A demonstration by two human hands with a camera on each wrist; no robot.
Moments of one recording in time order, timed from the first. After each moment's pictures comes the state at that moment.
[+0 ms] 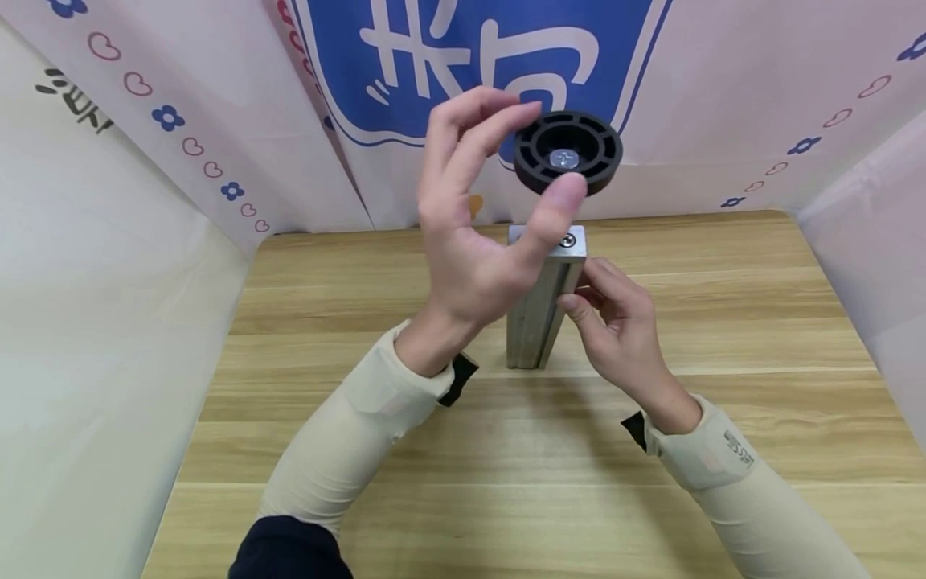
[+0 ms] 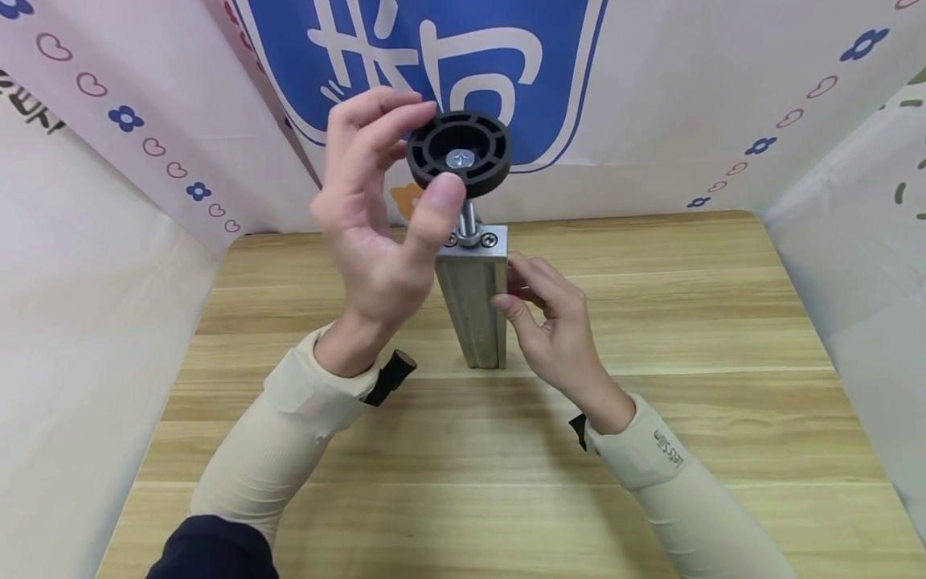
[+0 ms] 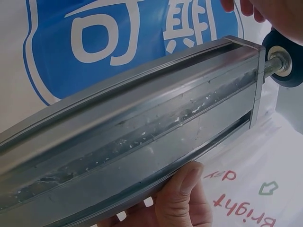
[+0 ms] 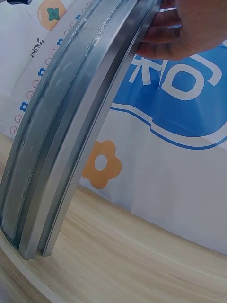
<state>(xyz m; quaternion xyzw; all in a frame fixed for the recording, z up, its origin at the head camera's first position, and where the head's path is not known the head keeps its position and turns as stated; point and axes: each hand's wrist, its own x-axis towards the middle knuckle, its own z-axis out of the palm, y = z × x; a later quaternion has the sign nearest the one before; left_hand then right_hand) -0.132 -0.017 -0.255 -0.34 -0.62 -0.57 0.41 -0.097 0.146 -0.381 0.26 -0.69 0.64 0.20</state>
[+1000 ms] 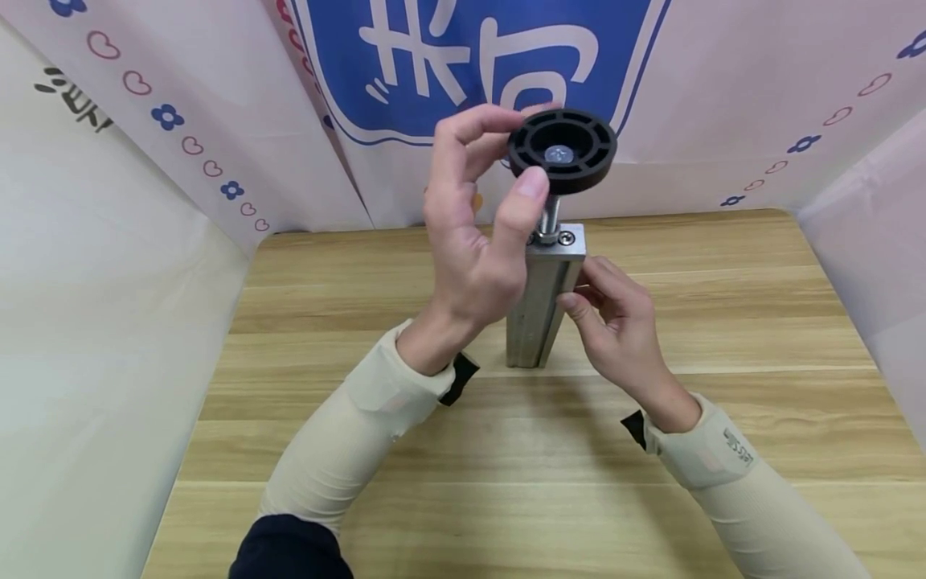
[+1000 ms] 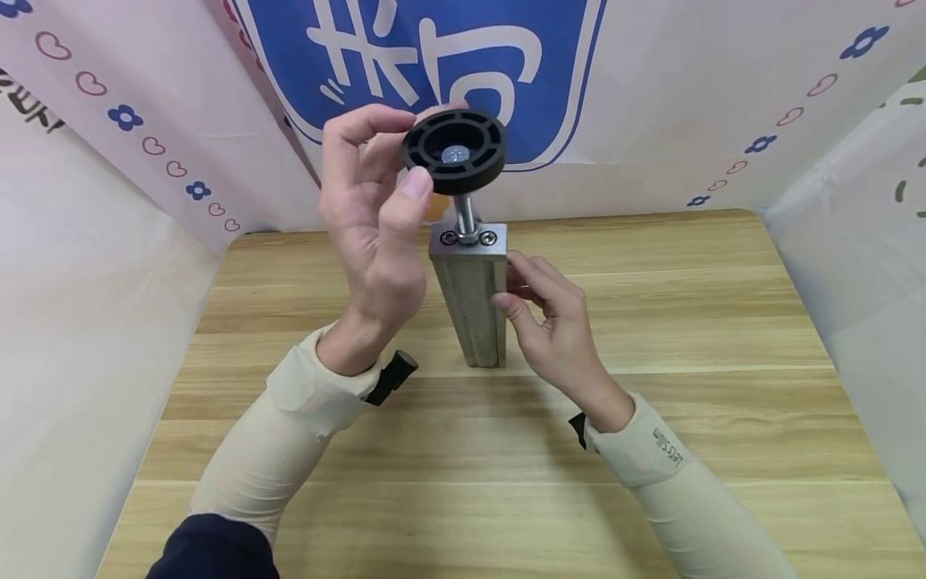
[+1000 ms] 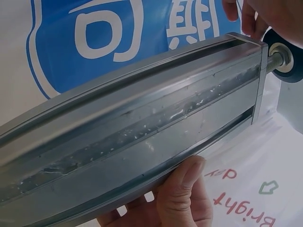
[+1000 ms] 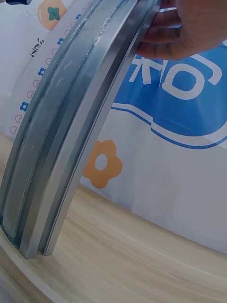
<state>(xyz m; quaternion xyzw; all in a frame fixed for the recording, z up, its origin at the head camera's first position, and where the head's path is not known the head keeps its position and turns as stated) -0.134 -0.016 -0.262 -0.36 -0.61 -0.61 0.36 -0.097 0.146 -0.381 0.25 -0.70 0.64 0.20</state>
